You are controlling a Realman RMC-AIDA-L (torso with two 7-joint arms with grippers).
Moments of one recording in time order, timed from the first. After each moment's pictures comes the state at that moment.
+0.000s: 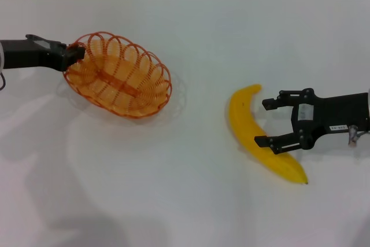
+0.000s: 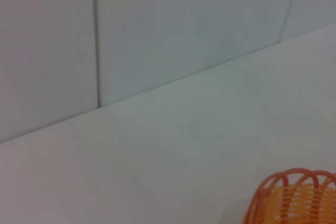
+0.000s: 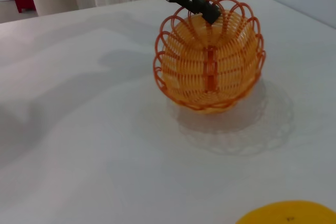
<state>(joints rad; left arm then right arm) -0.64 -2.03 0.74 0.77 2.23 1.16 -1.75 0.42 2.03 -0.99 -0.82 -2.03 -1.45 1.35</state>
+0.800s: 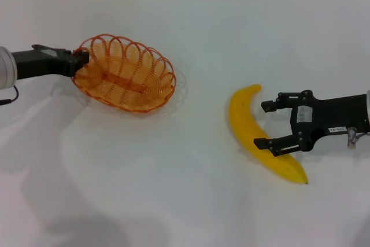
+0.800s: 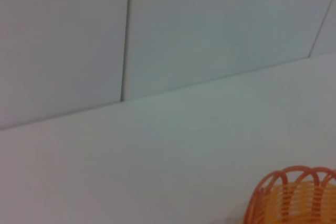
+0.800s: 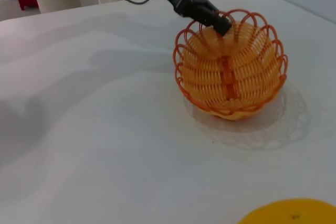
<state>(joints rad) -0.65 -2.03 0.74 0.59 2.10 1.00 -1.63 0.42 2.03 -1.00 -0.82 -2.04 -1.45 1.35</state>
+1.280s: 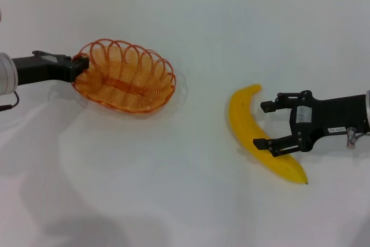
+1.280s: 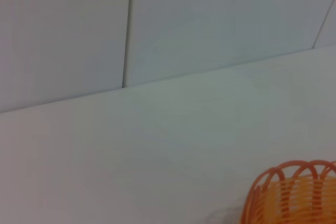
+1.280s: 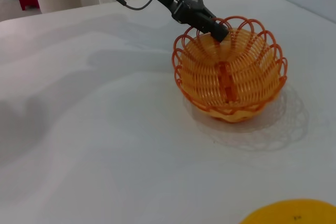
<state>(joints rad) -0.64 -2.03 0.74 0.57 2.10 0.99 -1.63 0.42 2.03 -1.00 -0.82 -2.04 -1.45 1.35</state>
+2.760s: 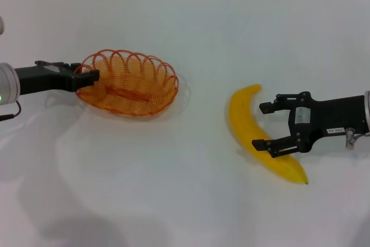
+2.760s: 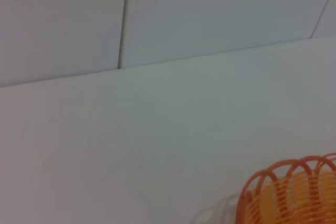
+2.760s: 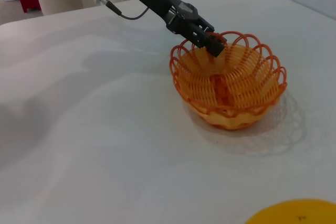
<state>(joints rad) -0.63 -2.03 0.74 0.54 2.10 0.99 -1.62 0.43 2.03 -1.00 -0.81 -2.04 -1.45 1.36</state>
